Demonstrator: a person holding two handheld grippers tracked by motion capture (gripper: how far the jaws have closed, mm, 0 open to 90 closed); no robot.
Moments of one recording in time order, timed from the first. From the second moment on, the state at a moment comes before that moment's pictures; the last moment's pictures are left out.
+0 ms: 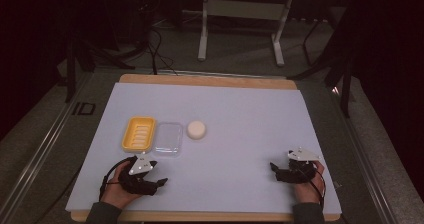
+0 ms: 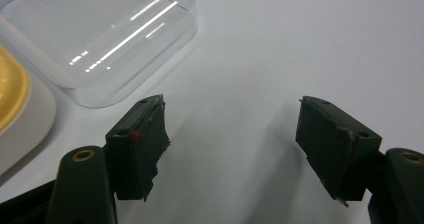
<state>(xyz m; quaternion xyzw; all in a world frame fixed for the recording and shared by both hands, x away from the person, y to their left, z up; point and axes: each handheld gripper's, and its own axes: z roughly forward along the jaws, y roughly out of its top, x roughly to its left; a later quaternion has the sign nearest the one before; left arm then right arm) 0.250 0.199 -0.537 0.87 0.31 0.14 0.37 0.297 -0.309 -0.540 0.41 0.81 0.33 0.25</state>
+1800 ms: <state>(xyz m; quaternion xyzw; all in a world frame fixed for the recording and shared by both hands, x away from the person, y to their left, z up) 0.314 0.170 -0.463 0.87 0.25 0.23 0.35 0.287 -0.310 -0.538 0.39 0.79 0.36 0.29</state>
